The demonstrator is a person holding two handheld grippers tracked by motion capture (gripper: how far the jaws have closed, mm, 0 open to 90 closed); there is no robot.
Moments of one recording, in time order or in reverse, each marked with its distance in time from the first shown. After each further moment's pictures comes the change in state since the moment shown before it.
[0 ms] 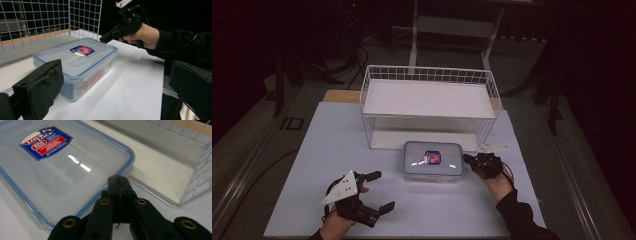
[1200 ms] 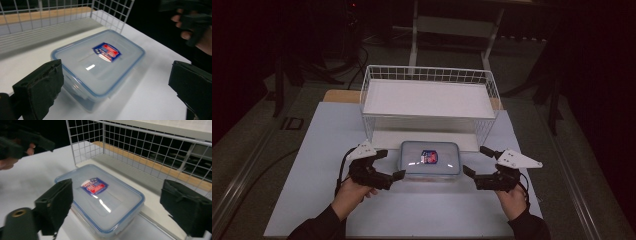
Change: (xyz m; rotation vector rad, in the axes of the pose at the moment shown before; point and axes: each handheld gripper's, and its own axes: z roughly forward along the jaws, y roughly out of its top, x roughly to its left) left arm 0.049 0.045 0.051 0.205 0.108 -0.185; right arm 0.023 0.004 -0.074 -0.356 0.125 -0.049
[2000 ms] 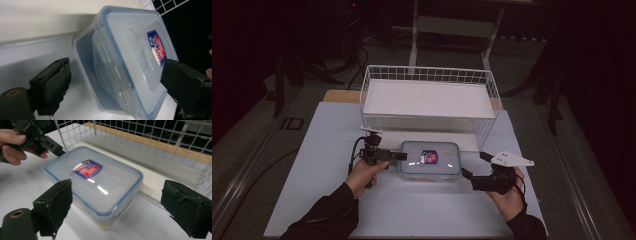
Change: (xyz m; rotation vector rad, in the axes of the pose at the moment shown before) left arm 0.081 -0.008 0.060 0.277 -0.064 -0.563; right arm 0.002 -0.010 0.010 0.135 -0.060 0.082
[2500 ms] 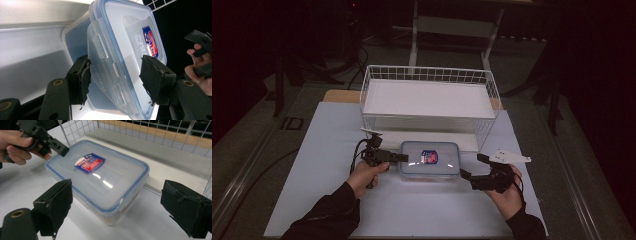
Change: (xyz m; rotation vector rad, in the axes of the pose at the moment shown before) left arm 0.007 -0.002 0.006 0.029 -0.094 -0.029; right arm -0.006 -0.004 0.008 0.054 0.045 0.056
